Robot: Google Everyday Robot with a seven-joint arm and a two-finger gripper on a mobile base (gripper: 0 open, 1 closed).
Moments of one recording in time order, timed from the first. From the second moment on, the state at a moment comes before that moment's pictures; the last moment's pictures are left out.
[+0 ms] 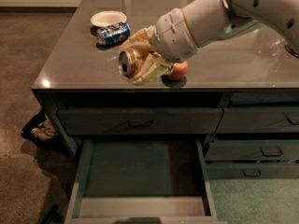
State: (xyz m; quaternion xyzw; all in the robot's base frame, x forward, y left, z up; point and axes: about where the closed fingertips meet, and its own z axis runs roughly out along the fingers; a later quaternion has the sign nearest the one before) arm 0.513 0.034 0.961 -0.78 0.42 0.18 0.43
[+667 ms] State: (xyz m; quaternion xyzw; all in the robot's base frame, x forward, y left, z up) arm 0.435 0.028 0.968 -0.75 0.45 0.19 0.44
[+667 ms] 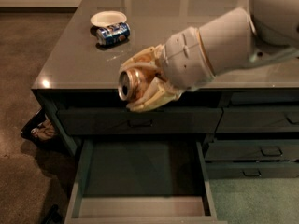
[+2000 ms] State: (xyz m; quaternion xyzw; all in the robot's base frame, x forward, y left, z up) arm 0.422 0.037 0.786 -0.70 0.45 0.31 0.47
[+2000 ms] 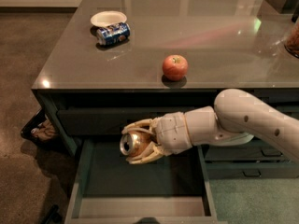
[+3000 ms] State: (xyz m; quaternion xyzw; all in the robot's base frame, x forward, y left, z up) arm 0.388 0.081 0.655 -0.66 0.50 0.31 0.47
